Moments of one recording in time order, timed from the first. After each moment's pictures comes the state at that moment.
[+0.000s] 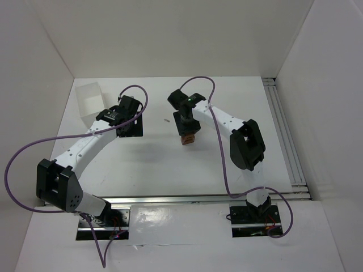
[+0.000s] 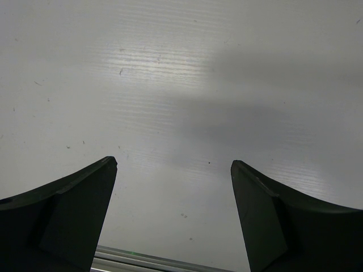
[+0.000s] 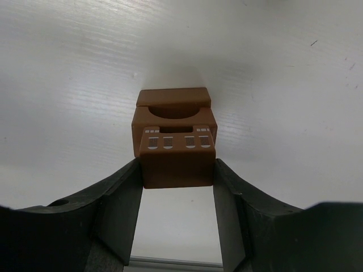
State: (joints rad) left arm -0.37 1.44 1.22 -0.84 -0.38 -0.40; right arm 0.68 2.08 1.83 -1.02 0.21 0.39
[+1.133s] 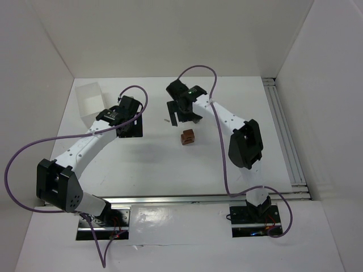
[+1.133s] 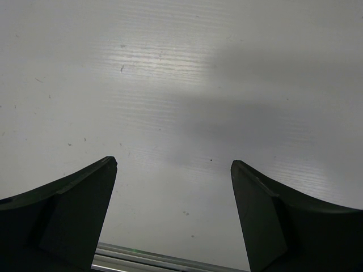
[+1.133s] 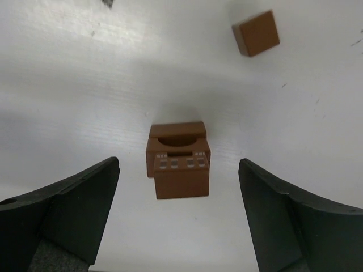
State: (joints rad) left arm -0.37 1.44 1.22 -0.86 -0.38 -0.40; right arm 0.67 2.10 1.97 -1.02 0.26 0.39
